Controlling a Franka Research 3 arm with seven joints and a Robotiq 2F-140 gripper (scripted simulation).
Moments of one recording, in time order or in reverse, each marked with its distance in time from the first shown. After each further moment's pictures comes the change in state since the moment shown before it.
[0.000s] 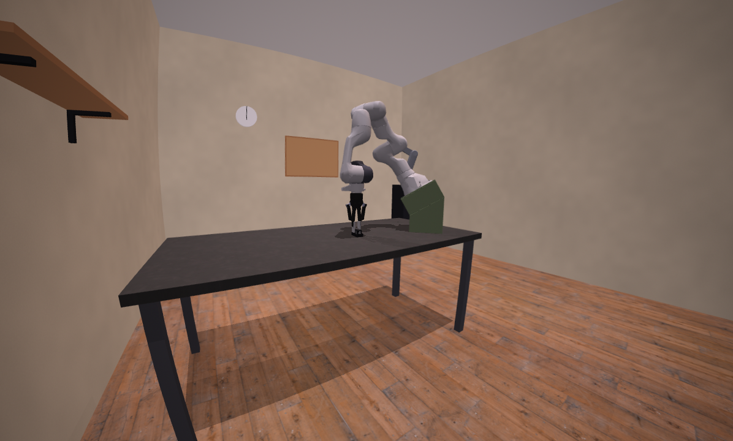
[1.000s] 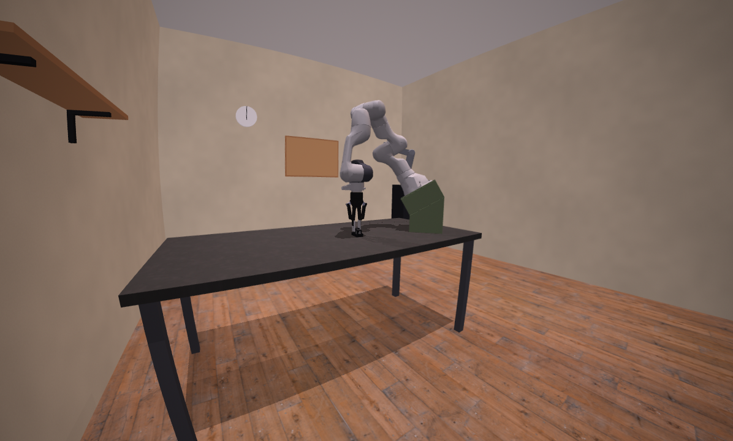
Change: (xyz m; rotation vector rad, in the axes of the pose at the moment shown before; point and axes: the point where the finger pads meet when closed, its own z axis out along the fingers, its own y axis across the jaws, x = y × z) arm -0.002 0.001 -0.006 0.000 -0.008 0.008
